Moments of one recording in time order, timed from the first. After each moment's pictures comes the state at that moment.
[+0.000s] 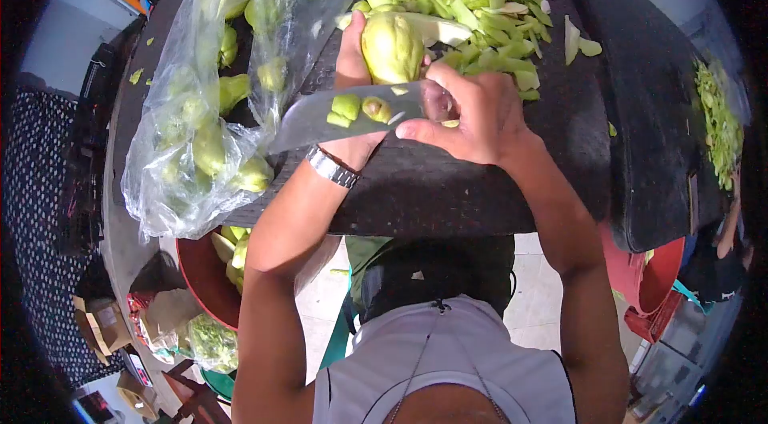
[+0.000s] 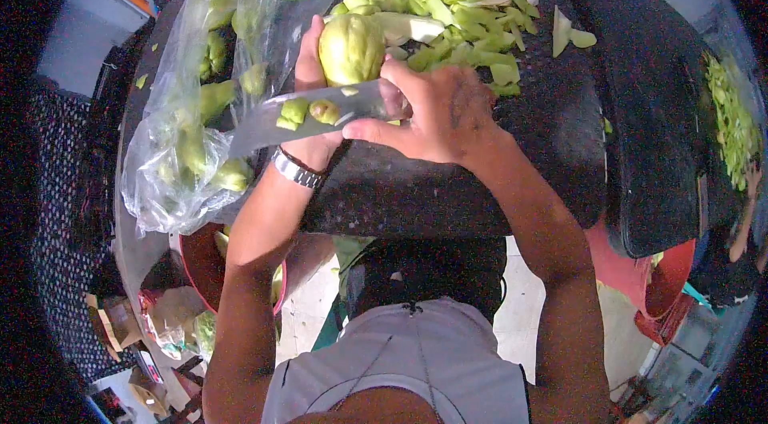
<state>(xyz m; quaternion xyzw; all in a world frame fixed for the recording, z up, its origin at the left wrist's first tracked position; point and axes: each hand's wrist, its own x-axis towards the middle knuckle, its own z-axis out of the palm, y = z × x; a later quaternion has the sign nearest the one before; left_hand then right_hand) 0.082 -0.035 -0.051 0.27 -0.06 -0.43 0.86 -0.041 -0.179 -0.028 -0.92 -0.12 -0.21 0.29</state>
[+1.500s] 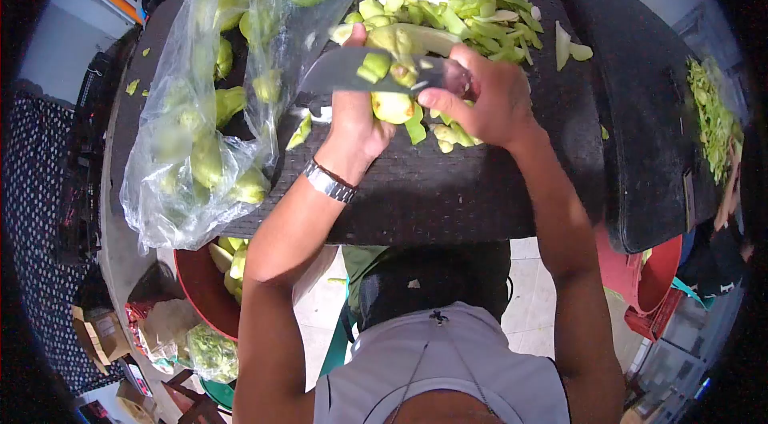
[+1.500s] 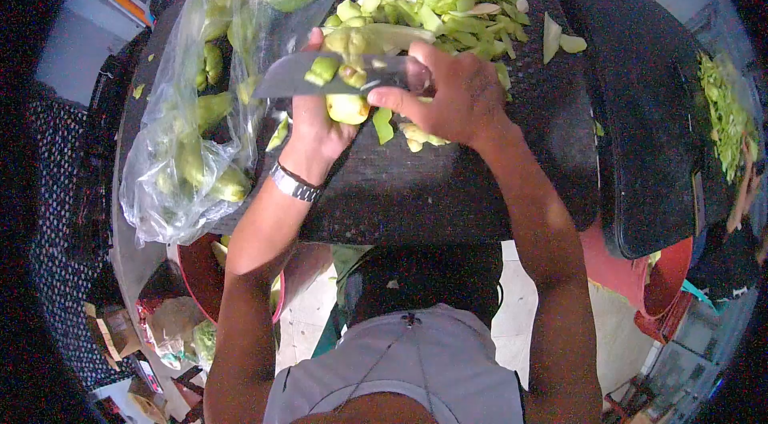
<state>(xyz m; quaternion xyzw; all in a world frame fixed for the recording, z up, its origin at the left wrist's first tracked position) 0.069 -0.039 -0.043 0.33 -0.05 -0.36 0.87 -0.031 -0.205 -0.032 -0.93 0.02 -0.21 0.30</state>
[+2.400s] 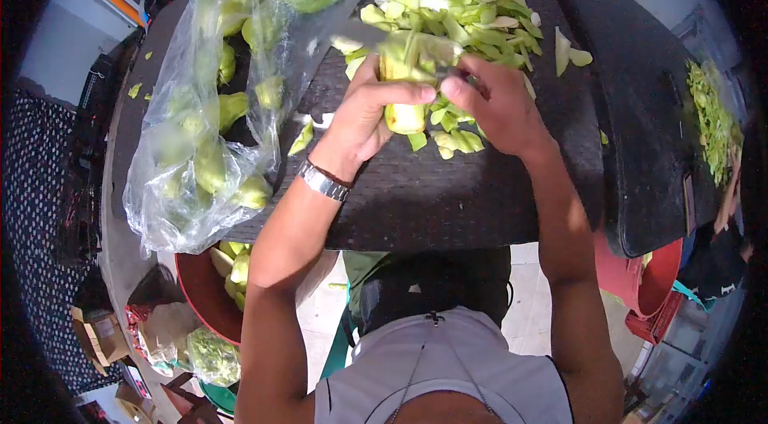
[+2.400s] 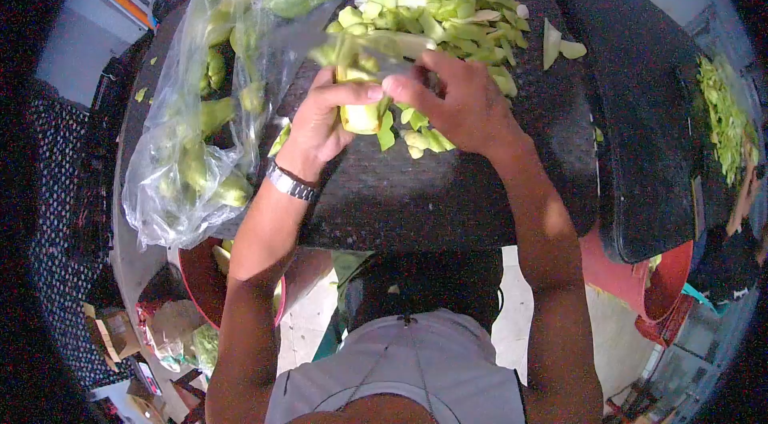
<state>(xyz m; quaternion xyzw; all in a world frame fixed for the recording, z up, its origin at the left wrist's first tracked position) 0.070 -0.031 -0.034 0.42 -0.18 -0.39 0.80 -0.037 -0.210 -0.017 -0.89 0.05 -0.16 0.42</state>
